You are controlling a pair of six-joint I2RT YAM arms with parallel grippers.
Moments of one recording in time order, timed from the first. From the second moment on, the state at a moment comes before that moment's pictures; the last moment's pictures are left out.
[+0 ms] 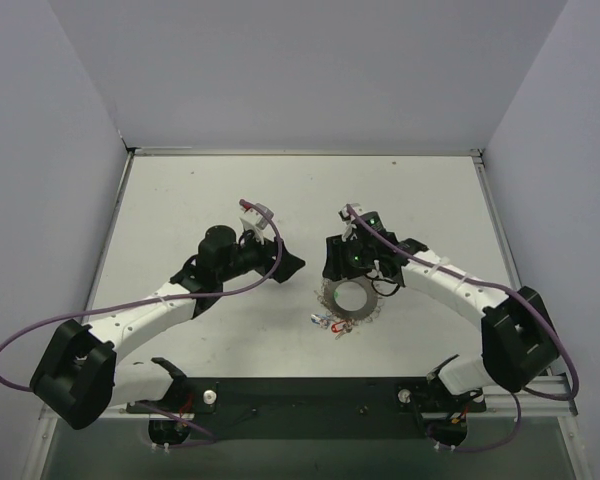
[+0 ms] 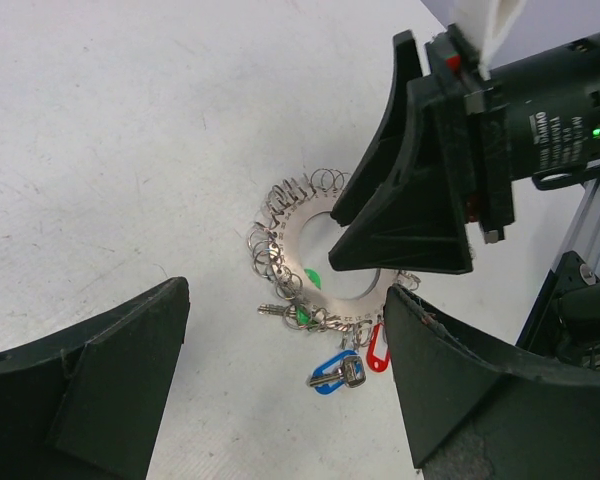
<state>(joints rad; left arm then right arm) -0.61 1.23 0.65 0.32 0.33 -0.37 0.59 1.40 0.88 -0.28 -0.18 0.30</state>
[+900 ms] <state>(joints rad) -0.61 1.23 0.64 0.32 0.33 -0.36 0.59 1.65 0.87 -0.28 -0.25 0.35</state>
